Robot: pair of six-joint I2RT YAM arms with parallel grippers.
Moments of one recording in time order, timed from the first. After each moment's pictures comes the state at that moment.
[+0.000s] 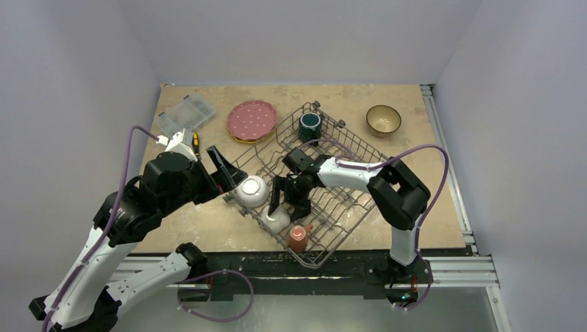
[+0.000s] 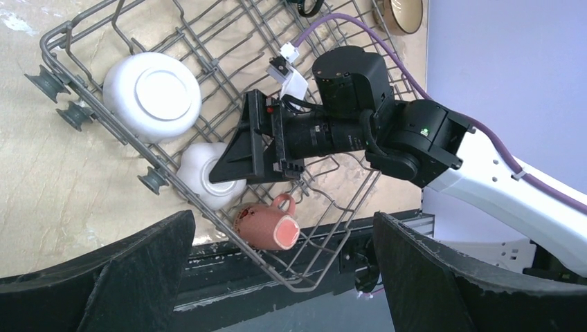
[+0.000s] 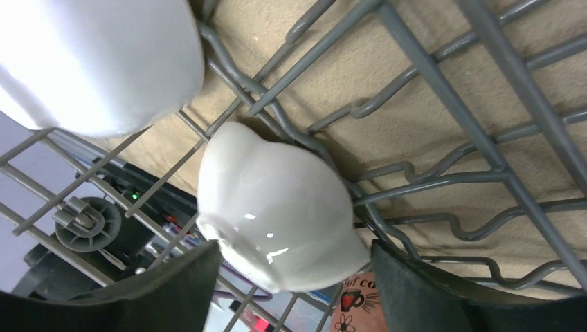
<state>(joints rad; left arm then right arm) -0.70 0.76 1.26 -1.08 -0.16 -0.97 0.84 1.89 1.19 -0.50 -0.48 1.02</state>
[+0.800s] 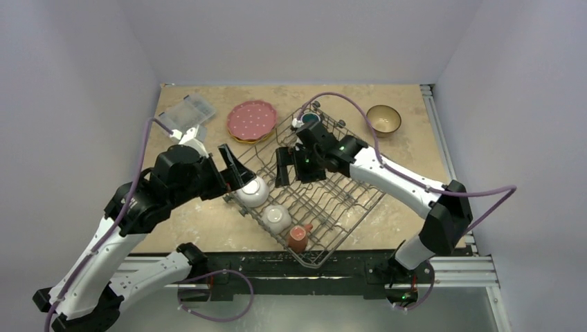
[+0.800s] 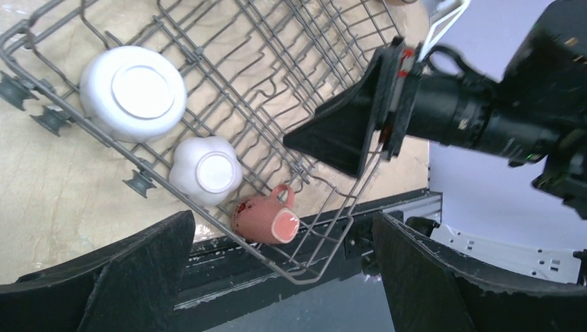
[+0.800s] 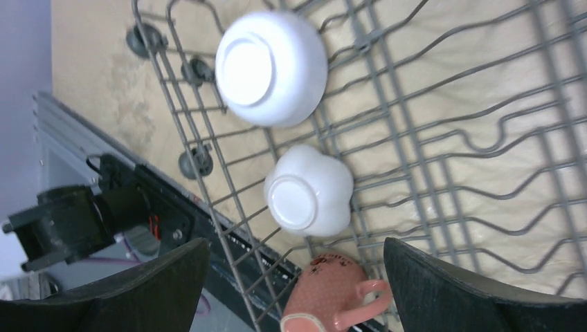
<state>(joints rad) -0.69 0.81 1.26 -1.05 -0.11 -0.92 0.84 1.58 1.37 -0.72 -0.18 0.62</state>
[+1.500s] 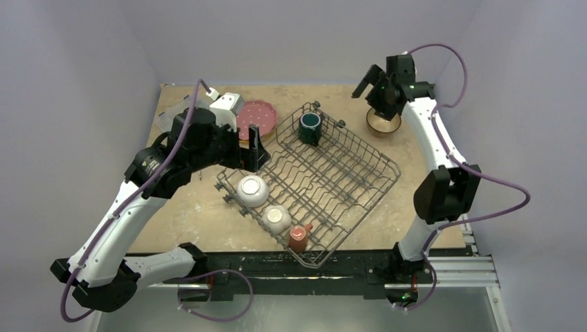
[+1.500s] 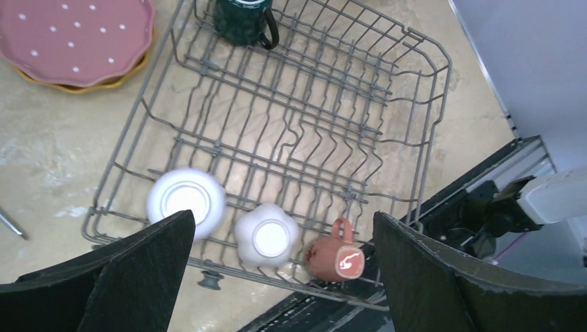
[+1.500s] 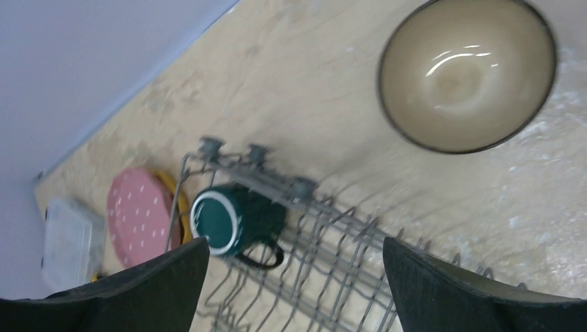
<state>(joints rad) -0.65 1.08 1.50 -0.95 0.02 -0.40 0.16 1.74 1.77 -0.77 0.01 0.70</state>
